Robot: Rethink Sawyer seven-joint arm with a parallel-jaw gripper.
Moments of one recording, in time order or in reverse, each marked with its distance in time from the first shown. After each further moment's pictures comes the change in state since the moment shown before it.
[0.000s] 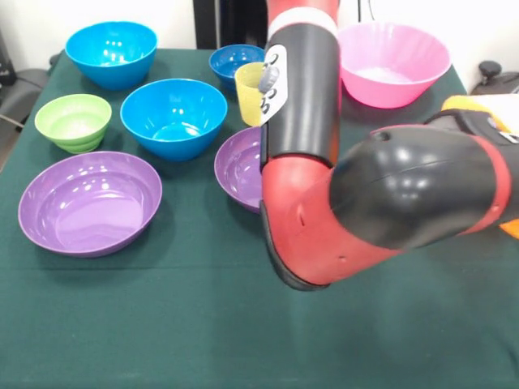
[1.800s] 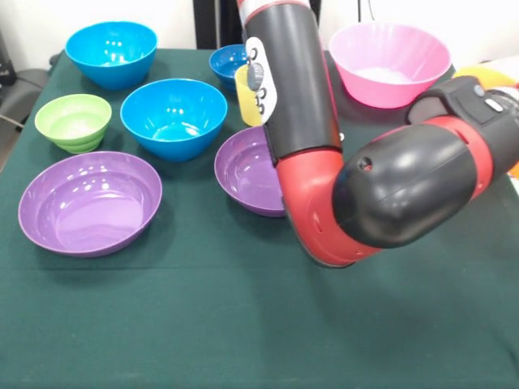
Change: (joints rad) arm 0.132 -0.065 -0.786 0.174 1.040 -0.047 0.113
